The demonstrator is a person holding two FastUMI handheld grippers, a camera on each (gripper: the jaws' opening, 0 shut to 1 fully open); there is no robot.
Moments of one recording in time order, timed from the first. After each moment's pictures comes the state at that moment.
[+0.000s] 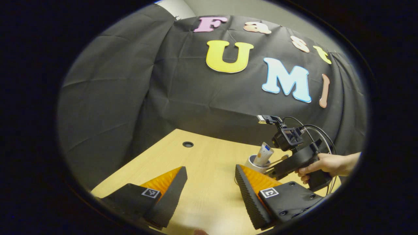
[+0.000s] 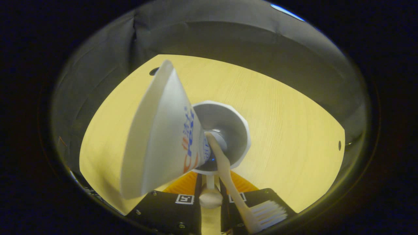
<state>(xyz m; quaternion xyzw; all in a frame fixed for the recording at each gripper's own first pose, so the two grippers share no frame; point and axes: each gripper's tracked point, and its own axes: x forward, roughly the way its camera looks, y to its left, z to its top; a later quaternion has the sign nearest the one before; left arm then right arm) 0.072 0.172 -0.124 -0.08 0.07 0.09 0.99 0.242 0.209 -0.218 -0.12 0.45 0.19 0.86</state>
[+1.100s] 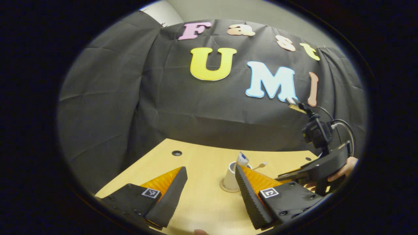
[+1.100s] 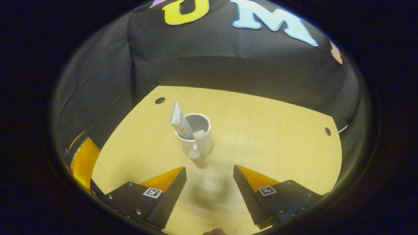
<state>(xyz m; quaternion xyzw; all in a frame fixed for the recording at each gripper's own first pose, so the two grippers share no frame) 0.073 0.096 -0.075 -0.04 0.05 0.06 1.00 0.168 0.127 -0.124 -0.02 0.33 0.17 0.93</state>
